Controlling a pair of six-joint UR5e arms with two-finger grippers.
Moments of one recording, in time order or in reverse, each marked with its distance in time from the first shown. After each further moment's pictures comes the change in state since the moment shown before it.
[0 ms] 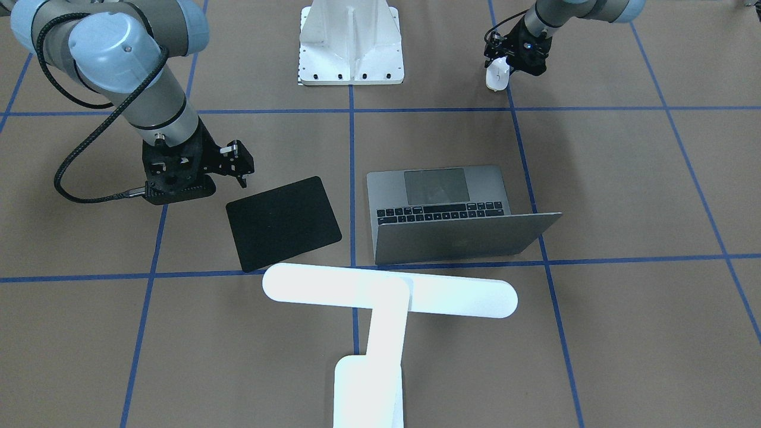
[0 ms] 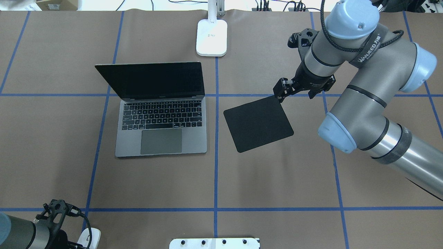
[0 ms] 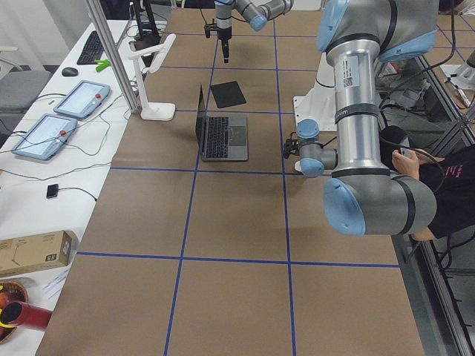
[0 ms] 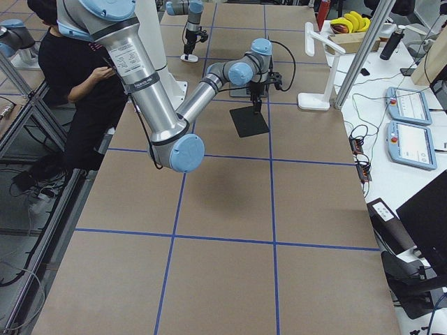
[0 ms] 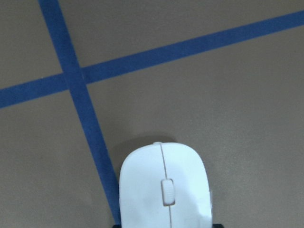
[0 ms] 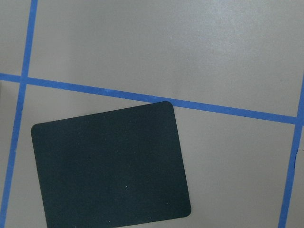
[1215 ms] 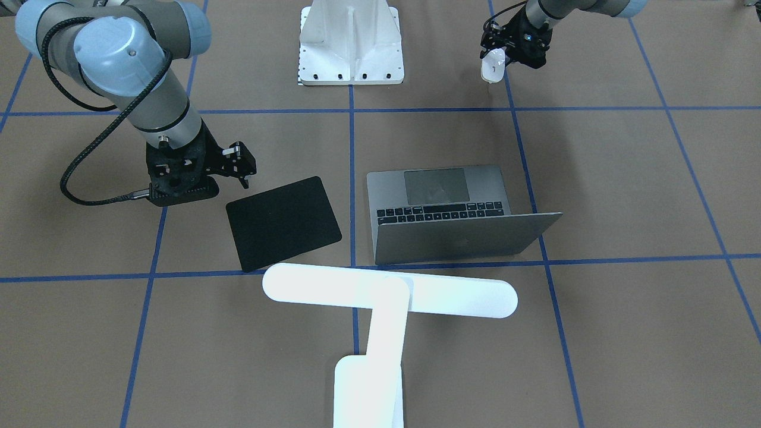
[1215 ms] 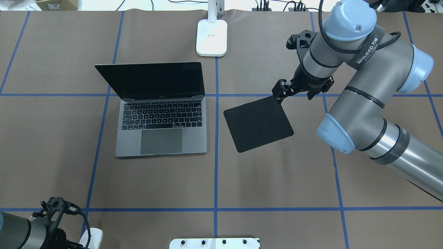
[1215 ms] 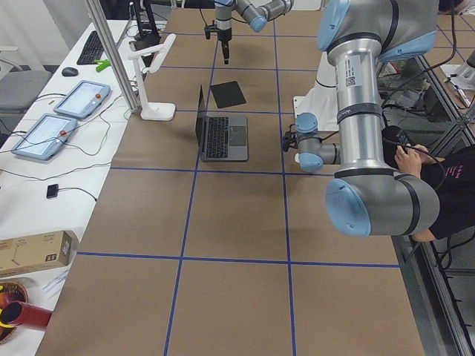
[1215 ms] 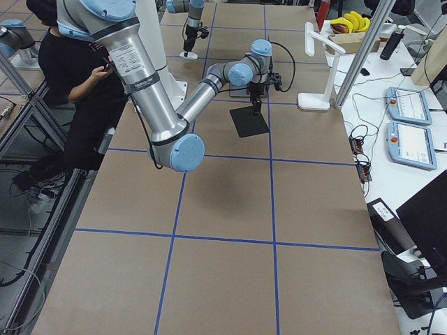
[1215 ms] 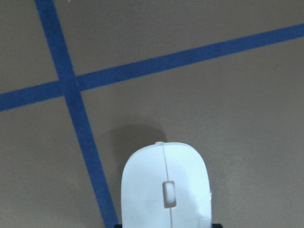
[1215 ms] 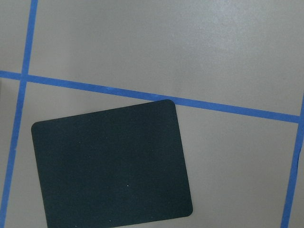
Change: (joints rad) left arm -0.049 -0.001 -0.063 -0.014 -0.080 -0.003; right arm -0.006 0.001 -0.012 0.013 0.000 0.001
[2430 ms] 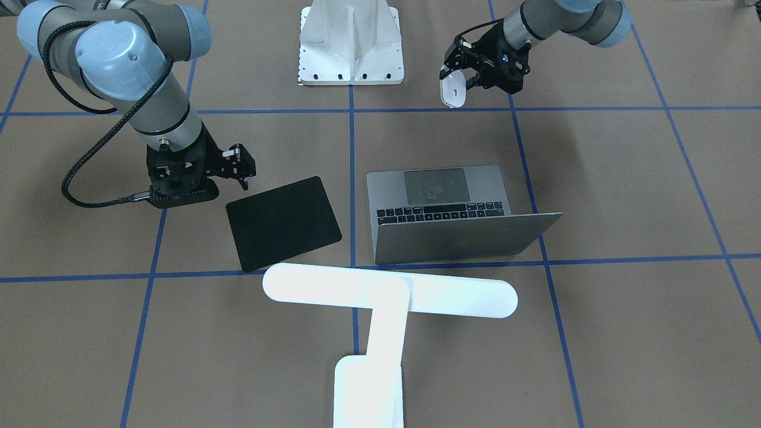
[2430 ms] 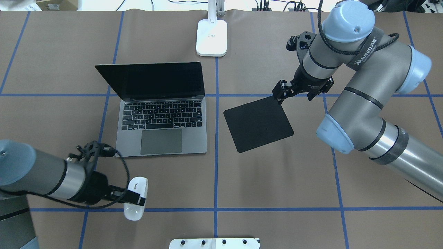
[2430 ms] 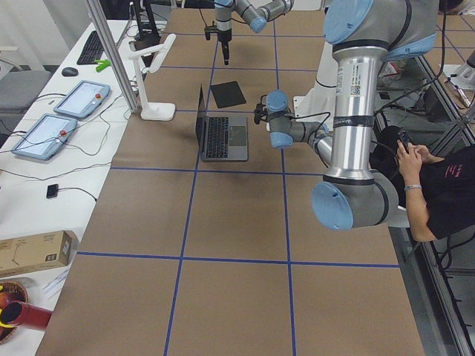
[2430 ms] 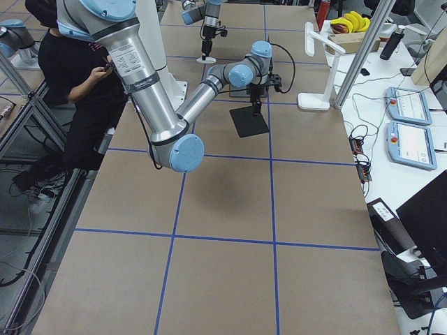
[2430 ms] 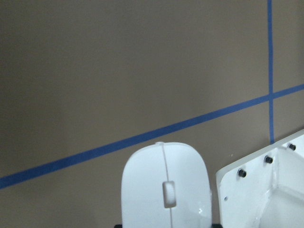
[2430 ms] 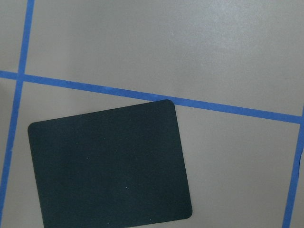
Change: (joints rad) left arm -0.277 -0.368 0.089 0.088 -0.170 -0.003; right arm -0.002 -0.004 -0.009 0.004 0.000 0.000
